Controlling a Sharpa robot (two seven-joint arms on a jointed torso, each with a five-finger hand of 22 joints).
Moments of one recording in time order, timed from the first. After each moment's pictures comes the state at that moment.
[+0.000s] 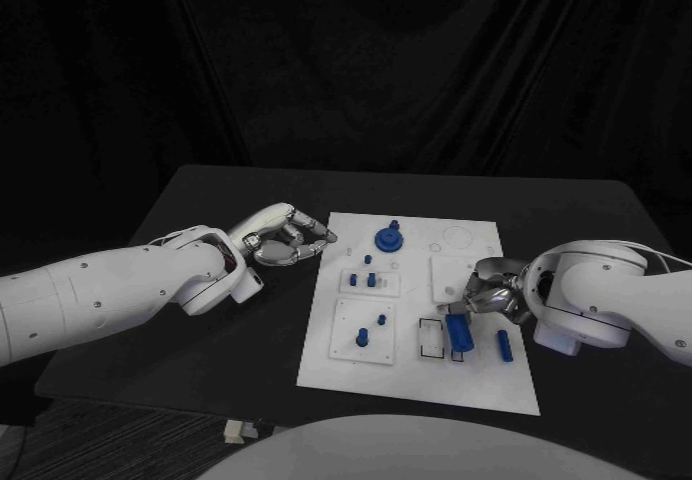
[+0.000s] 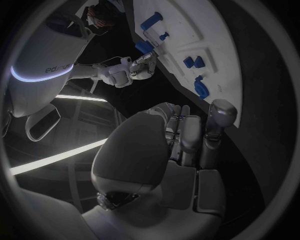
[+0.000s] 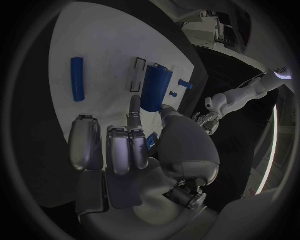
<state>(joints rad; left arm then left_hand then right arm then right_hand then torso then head) 1.15 -0.92 -0.21 1.45 -0.81 -0.28 0.52 1.55 -0.04 0.31 0.22 0.50 0.95 0.14 0.07 0.07 0.86 0.13 0.25 0.06 1.34 0.05 1.32 1.06 0.12 1.27 0.15 0.91 1.31 1.24 -0.95 -0.21 1.78 -1.00 0.02 -0.64 1.05 -0.07 0.09 0.22 0.46 1.13 0.00 0.29 0.75 1.47 -0.06 1.57 1.31 1.47 -0.12 1.54 1.31 0.06 1.46 -0.01 1.31 1.31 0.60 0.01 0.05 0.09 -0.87</state>
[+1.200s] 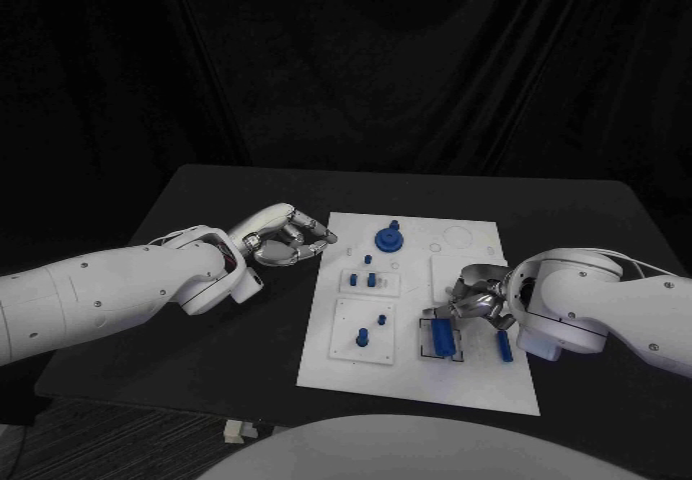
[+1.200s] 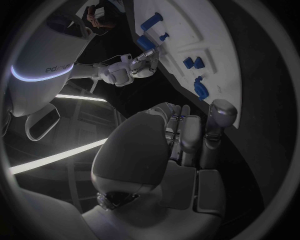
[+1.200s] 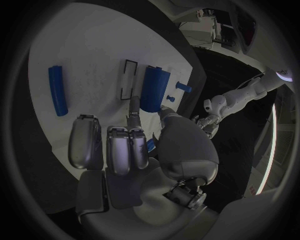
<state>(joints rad) 1.15 -0.92 -0.21 1.45 -0.81 -0.27 0.51 1.55 -0.04 0.31 0.22 0.50 0.95 0.14 0.07 0.07 0.87 0.13 0.25 0.06 1.34 0.05 1.32 1.05 0.12 1.27 0.15 0.91 1.31 1.21 -0.90 -0.20 1.76 -0.99 0.00 -0.64 1.03 -0.05 0.10 0.23 0.38 1.10 0.01 0.26 0.75 1.47 -0.06 1.57 1.31 1.47 -0.12 1.54 1.31 0.05 1.46 -0.01 1.30 1.31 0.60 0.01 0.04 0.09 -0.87</state>
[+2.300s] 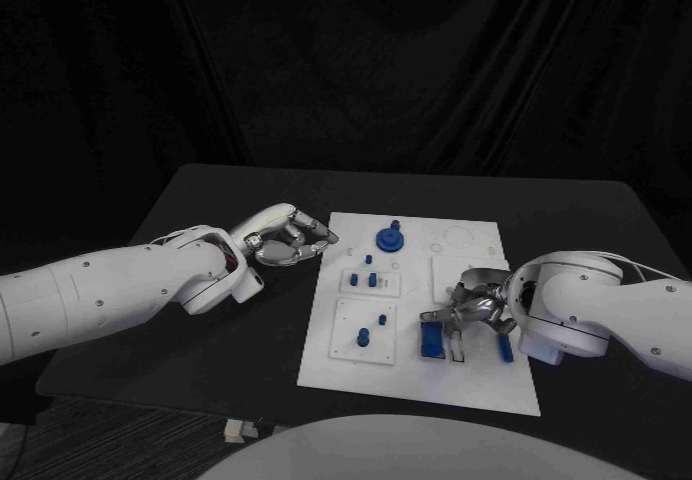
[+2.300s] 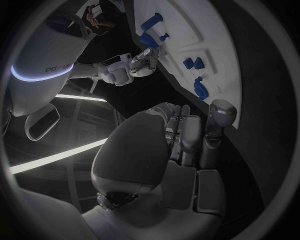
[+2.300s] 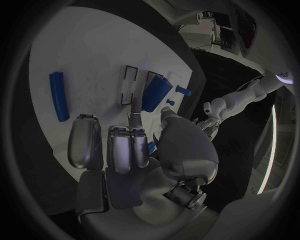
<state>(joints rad) 1.15 -0.92 -0.21 1.44 -0.81 -0.27 0.51 1.55 -0.04 0.31 0.22 0.50 0.95 0.14 0.07 0.07 0.87 0.13 0.25 0.06 1.34 0.05 1.32 1.06 0.12 1.27 0.15 0.91 1.31 1.21 -0.90 -0.21 1.77 -0.99 0.02 -0.64 0.96 -0.05 0.01 0.29 0.08 1.11 0.01 0.23 0.77 1.47 -0.06 1.57 1.31 1.47 -0.12 1.54 1.31 0.05 1.46 0.00 1.29 1.31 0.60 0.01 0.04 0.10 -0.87</state>
